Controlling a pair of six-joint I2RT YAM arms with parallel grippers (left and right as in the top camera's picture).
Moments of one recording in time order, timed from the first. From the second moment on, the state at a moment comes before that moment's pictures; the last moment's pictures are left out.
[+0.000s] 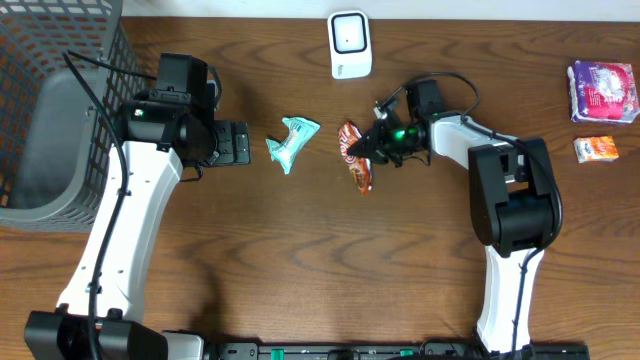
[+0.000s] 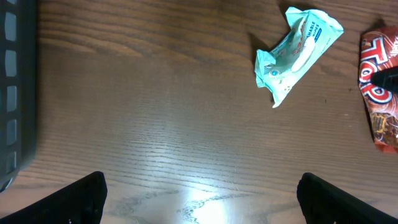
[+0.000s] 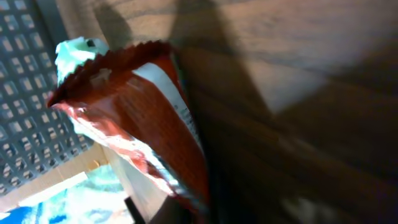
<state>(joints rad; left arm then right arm) -0.12 1.53 1.43 -1.12 0.01 -0.20 0.20 2.26 1.40 -0.36 -0.89 0.53</state>
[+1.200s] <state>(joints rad) -0.11 1.53 1.43 -1.12 0.01 -0.20 0.45 1.86 1.39 -0.63 0.05 0.43</state>
